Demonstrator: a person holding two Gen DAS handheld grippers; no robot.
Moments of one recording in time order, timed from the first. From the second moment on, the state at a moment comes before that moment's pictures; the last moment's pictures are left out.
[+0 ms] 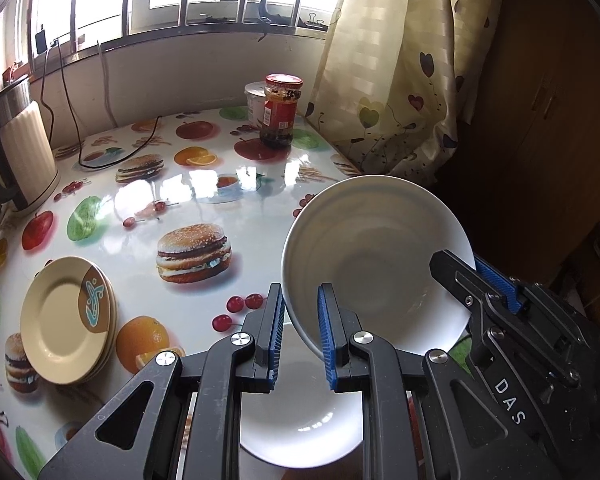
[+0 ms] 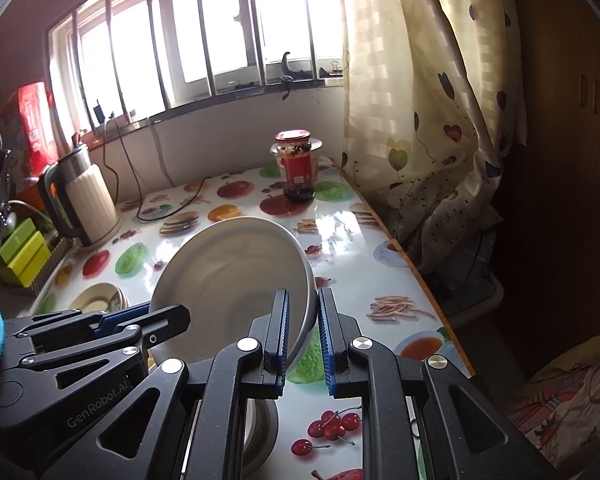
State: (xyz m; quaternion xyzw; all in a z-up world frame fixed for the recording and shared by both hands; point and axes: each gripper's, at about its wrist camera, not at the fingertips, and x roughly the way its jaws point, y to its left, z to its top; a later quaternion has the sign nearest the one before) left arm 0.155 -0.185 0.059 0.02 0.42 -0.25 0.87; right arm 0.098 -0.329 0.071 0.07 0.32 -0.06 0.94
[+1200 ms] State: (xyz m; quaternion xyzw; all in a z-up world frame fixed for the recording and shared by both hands) left arm 0.126 -0.136 0.027 0.00 0.45 -0.22 0.87; right arm 0.068 -0.279 0.041 0.07 0.35 -0.02 0.93
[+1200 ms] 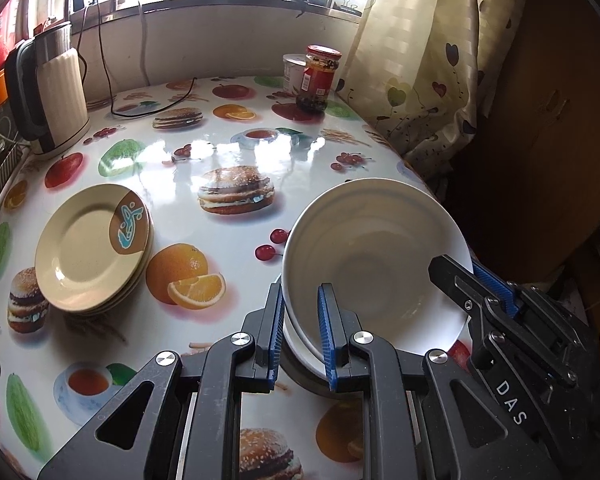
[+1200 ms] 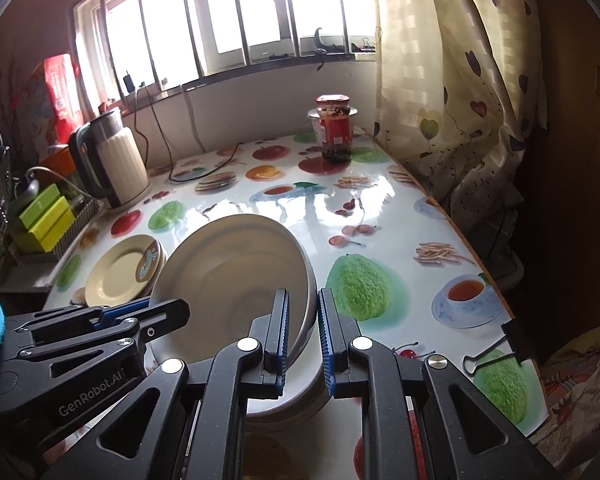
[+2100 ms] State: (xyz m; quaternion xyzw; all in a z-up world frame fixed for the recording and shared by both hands) left arm 0.131 -0.135 0.010 0.00 0.48 -0.21 0.85; right arm 0.073 -0.278 0.022 0.08 0.38 -0.02 0.92
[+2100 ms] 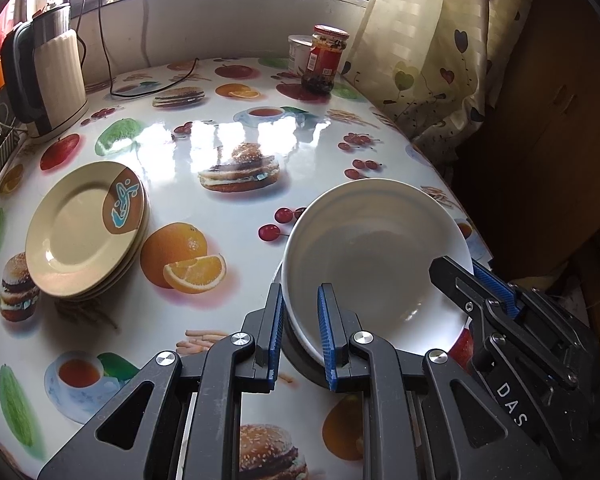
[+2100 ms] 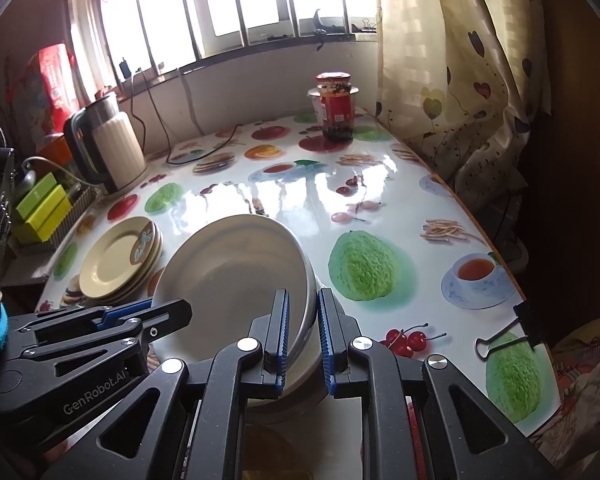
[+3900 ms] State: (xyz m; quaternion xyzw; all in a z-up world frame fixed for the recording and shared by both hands) left arm 0.148 -0.130 0.013 -0.03 0.47 -0.22 0.85; right arm 0.091 -0.310 0.020 0.18 0.37 0.02 0.91
